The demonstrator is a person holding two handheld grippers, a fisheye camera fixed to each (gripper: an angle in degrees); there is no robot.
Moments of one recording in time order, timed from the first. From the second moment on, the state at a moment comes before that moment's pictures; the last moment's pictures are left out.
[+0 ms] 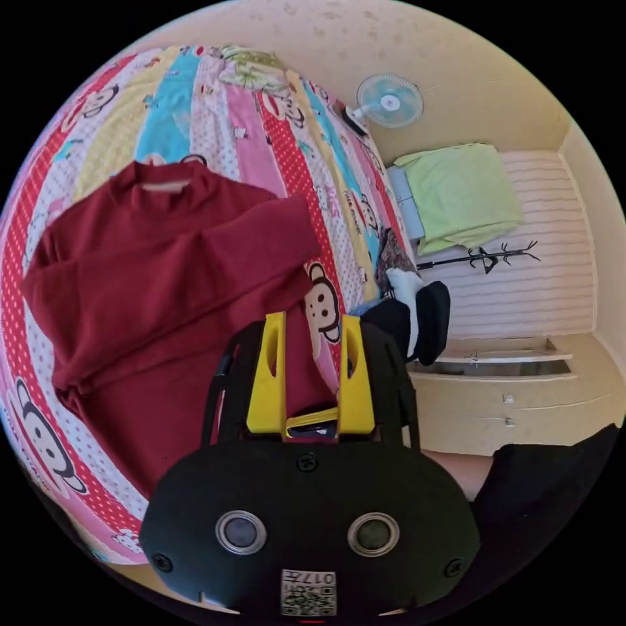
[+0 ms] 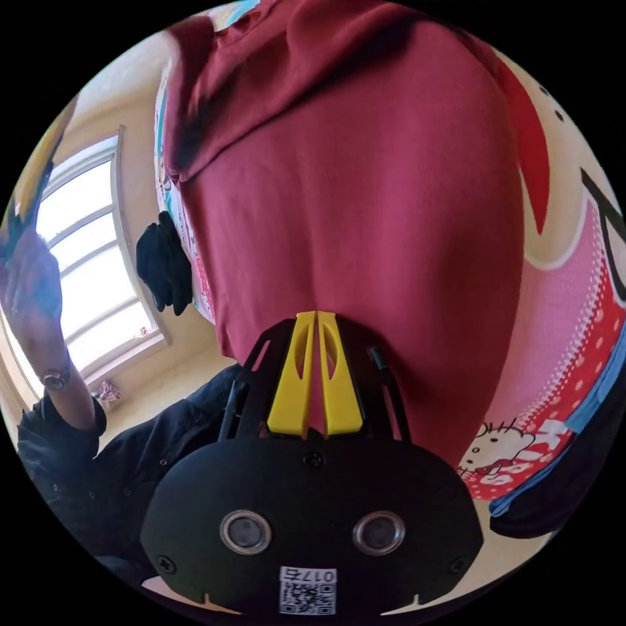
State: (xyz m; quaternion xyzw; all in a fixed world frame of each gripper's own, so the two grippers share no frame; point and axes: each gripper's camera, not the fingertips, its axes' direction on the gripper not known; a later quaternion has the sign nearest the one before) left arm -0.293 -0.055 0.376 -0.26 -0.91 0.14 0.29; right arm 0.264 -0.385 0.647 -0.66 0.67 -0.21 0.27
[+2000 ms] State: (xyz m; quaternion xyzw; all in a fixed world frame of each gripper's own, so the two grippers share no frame) left arm -0.042 -0.115 0.373 0.05 -0.77 0.25 0.59; right arm 0.102 -0.399 0.815 -0.49 0.56 -0.28 0.61
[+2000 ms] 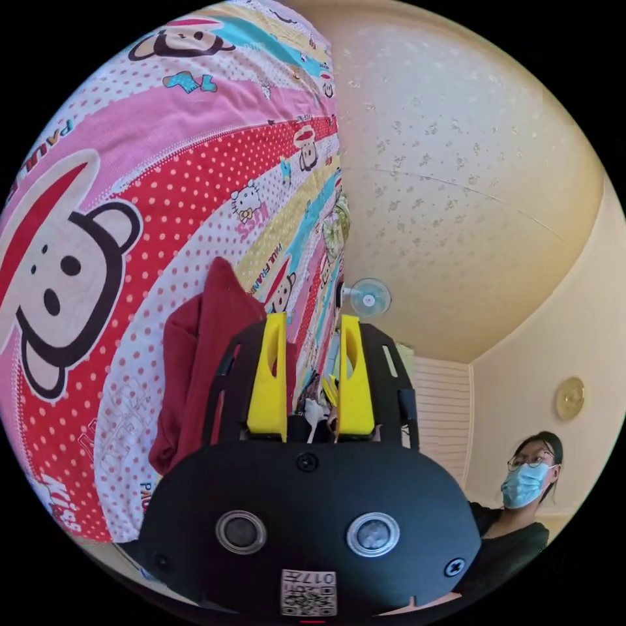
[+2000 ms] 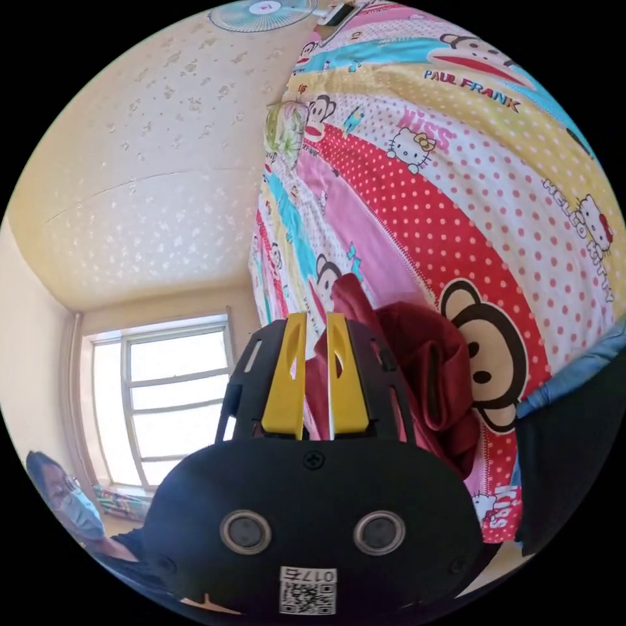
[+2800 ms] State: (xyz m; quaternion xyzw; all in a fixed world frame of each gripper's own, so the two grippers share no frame) left arm -0.231 -0.024 0.335 -0.09 -0.89 0.20 0.40; right arm 0.096 -0.383 0.701 -0.50 0.65 -0.50 0.29
